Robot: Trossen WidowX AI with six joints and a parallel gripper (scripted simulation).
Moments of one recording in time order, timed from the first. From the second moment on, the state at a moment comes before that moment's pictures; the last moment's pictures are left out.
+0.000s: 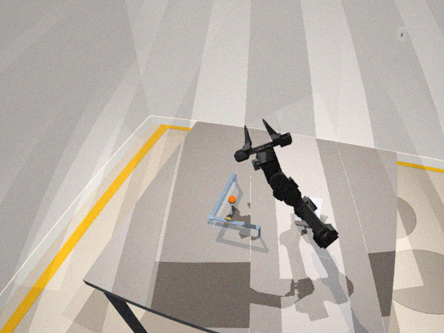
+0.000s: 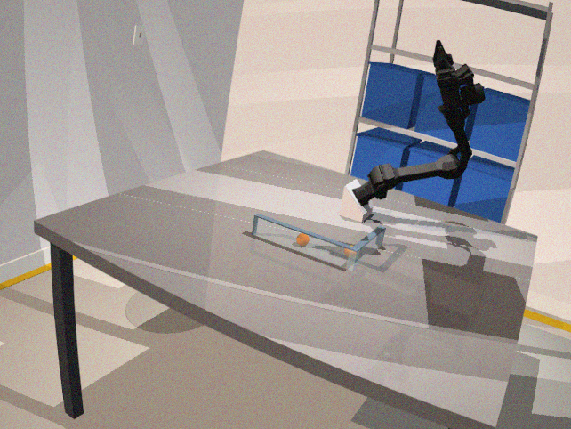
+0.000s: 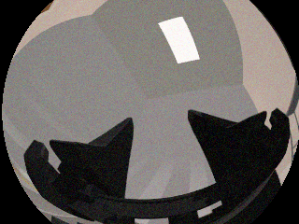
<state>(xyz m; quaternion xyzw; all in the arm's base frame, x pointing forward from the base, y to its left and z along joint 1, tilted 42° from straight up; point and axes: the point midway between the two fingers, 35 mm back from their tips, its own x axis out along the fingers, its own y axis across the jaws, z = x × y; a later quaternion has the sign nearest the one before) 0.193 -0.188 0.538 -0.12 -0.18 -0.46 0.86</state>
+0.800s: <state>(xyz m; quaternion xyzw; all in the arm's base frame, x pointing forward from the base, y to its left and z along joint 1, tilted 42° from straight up) 0.423 -0.152 0.226 -0.05 0.36 -0.04 0.93</state>
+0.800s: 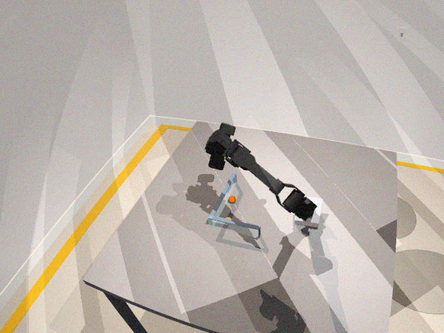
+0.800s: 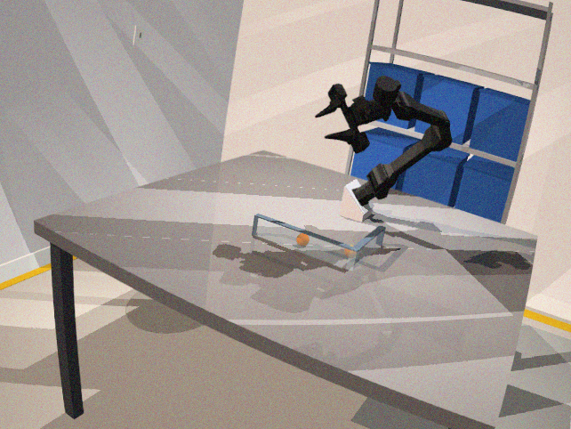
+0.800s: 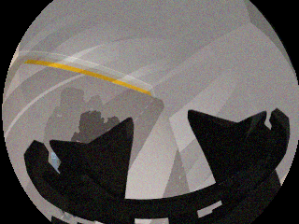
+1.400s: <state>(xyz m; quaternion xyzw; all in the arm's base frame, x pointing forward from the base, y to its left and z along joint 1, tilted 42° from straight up) 0.380 -0.008 0.008 0.20 0.67 0.27 0.66</state>
